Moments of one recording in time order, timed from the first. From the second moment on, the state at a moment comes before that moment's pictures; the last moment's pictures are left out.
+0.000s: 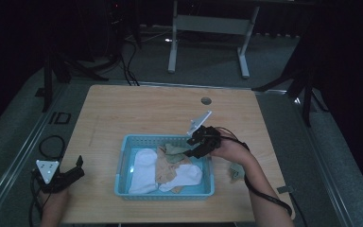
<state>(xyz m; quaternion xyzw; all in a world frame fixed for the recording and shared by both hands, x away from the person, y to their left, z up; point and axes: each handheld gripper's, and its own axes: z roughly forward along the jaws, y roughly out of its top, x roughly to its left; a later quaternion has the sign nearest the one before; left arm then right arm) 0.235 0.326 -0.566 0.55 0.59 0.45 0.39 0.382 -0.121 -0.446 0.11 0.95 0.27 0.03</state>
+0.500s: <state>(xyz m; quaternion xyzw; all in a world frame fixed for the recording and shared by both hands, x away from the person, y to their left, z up) 0.235 0.326 -0.566 0.55 0.59 0.44 0.39 0.392 -0.096 -0.474 0.12 0.97 0.22 0.04</state>
